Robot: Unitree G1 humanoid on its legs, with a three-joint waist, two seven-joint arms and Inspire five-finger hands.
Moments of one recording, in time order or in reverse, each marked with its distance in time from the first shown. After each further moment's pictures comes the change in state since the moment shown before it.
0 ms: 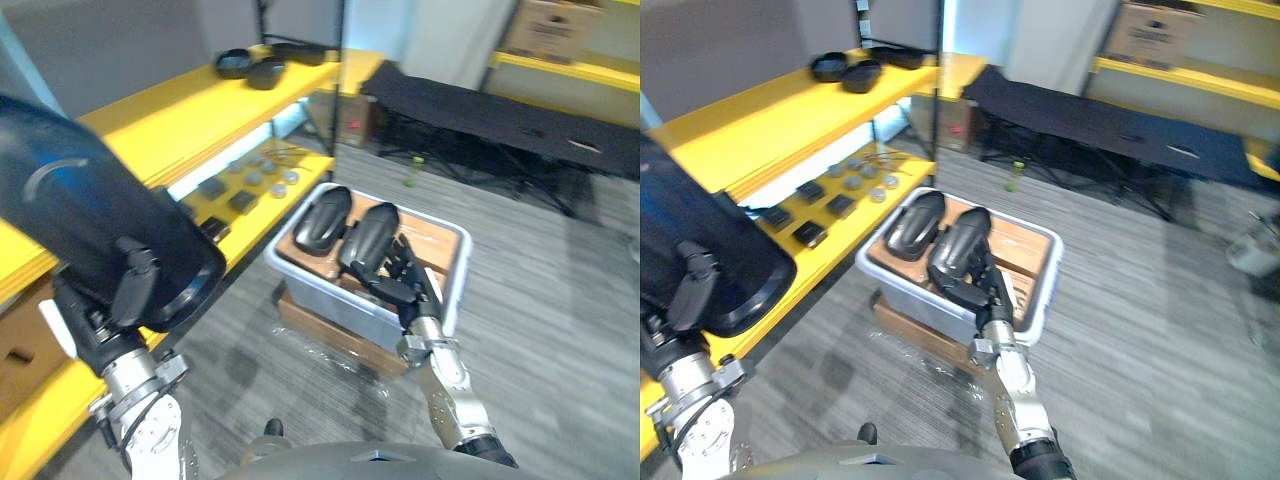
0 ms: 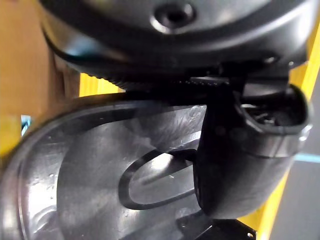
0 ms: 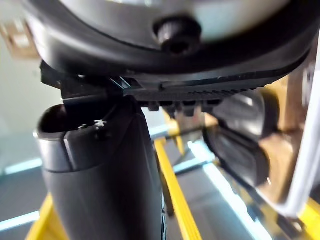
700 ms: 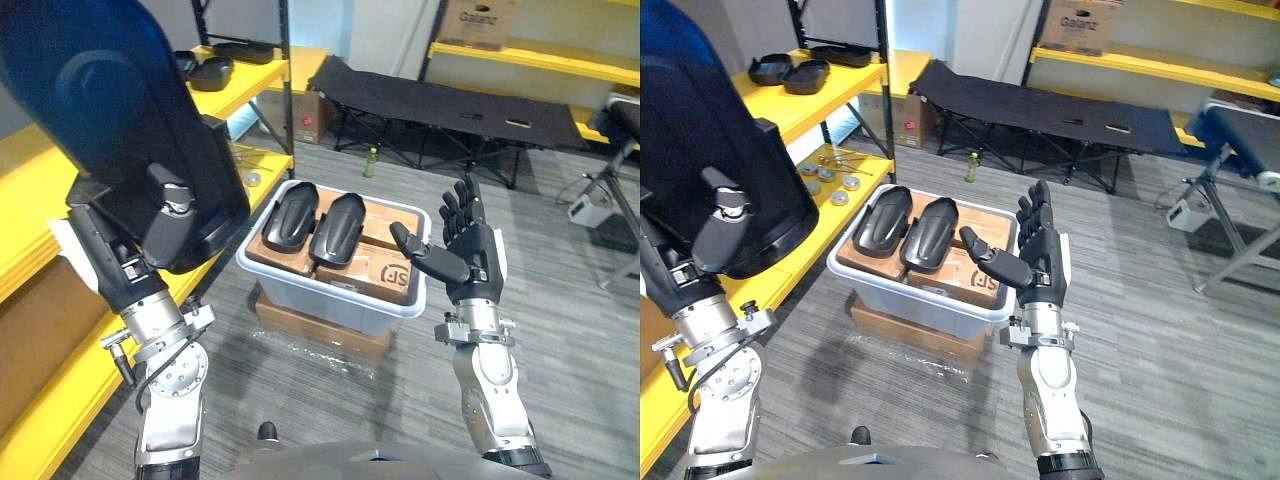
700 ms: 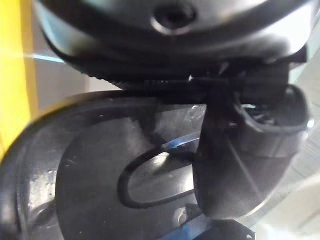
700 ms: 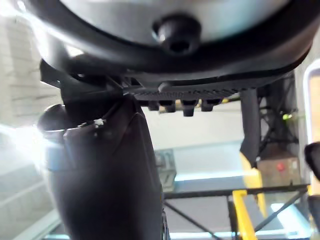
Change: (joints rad) left arm -0.193 0.131 -0.195 -0.055 0.329 0.040 0.093; right arm 0.167 -0.059 -0.156 -0.333 -0.117 -0.090 -0.087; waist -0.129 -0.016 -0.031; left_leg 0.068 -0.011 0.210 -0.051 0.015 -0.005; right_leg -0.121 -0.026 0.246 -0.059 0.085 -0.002
